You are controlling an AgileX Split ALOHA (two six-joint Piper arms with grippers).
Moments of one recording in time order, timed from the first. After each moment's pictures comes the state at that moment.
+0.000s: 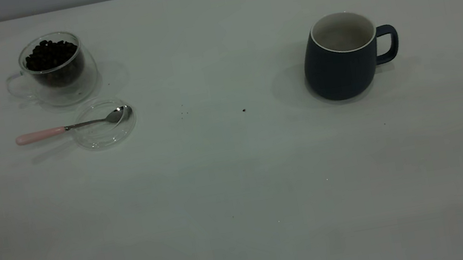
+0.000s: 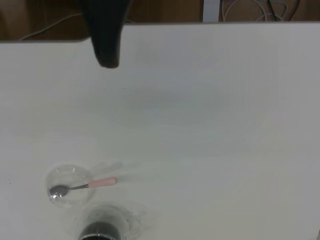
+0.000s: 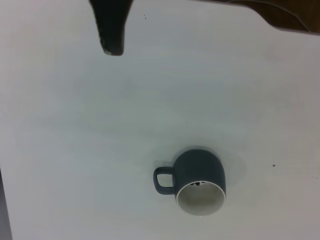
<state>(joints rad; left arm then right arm) 0.04 -0.02 -0.49 -0.04 1.14 0.03 0.02 0.03 -0.47 0.08 1.13 -0.12</state>
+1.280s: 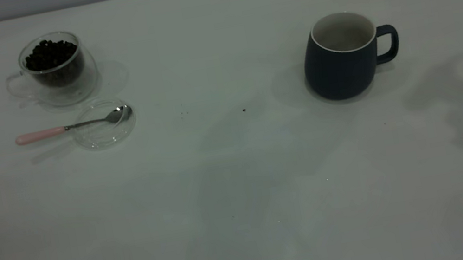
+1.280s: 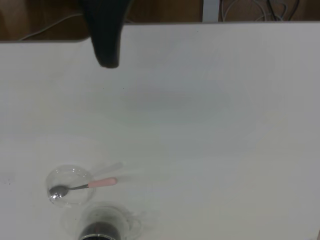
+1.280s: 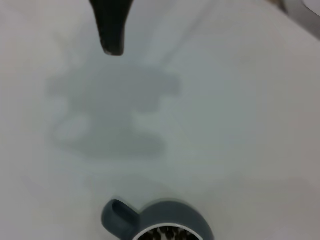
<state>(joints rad) 0.04 -0.02 -0.49 -0.04 1.14 0.03 0.02 1.64 -1.07 0.17 0.75 -0.81</state>
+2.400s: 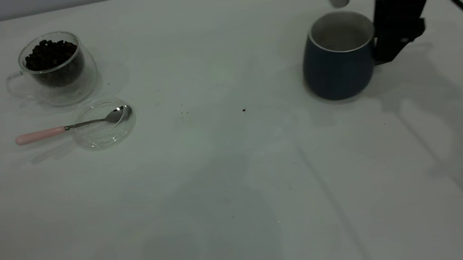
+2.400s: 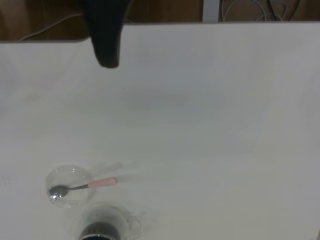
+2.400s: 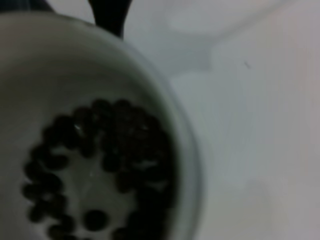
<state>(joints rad) 0.04 -0.02 -0.49 -0.04 1.14 0.03 0.22 2.33 -1.42 0.13 0.52 -1.18</state>
